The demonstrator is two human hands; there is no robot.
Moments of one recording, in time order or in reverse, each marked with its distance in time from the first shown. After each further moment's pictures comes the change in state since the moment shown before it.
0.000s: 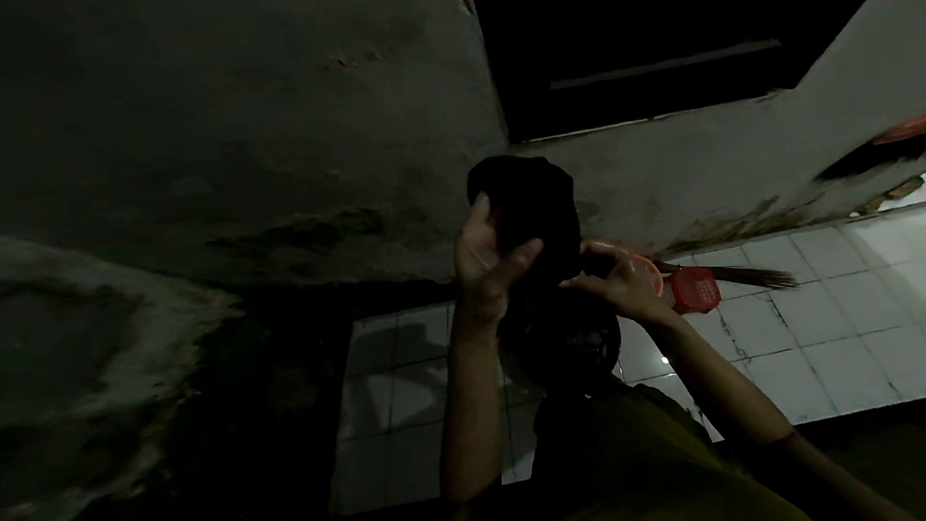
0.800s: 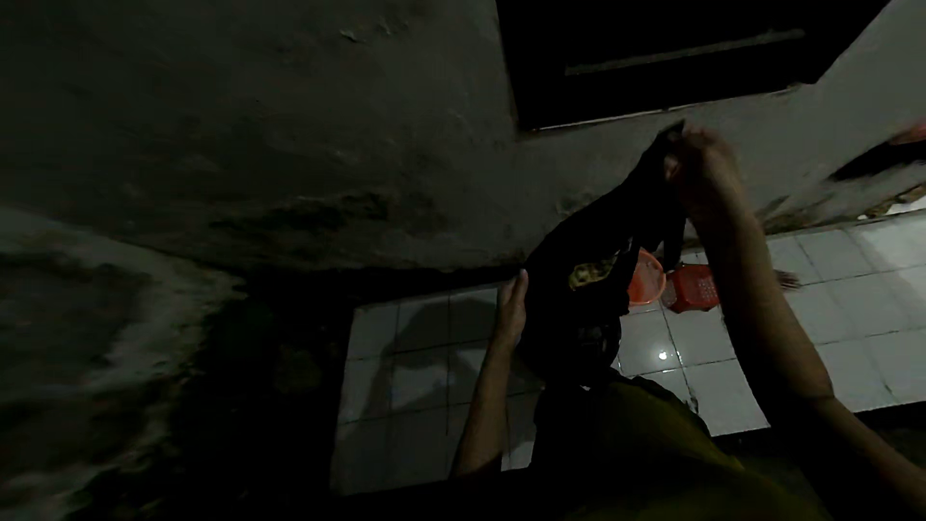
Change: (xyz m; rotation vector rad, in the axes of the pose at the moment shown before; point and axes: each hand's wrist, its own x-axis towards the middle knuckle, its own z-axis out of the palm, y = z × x) left_hand -0.078 -0.090 -0.018 0.356 0.360 -0.690; right_hand 0.070 -0.024 -0.081 0.117 0.687 0.396
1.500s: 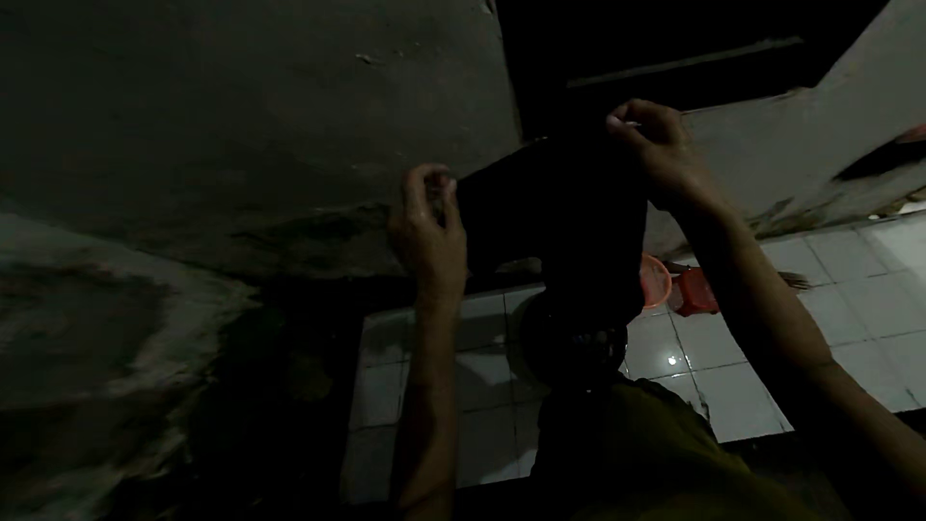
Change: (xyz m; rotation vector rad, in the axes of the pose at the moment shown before) left_hand 0.026 0.135 -0.056 0.712 0.412 0.725; right_hand -0.008 -0.021 0.037 -0.435 -0.473 -0.420
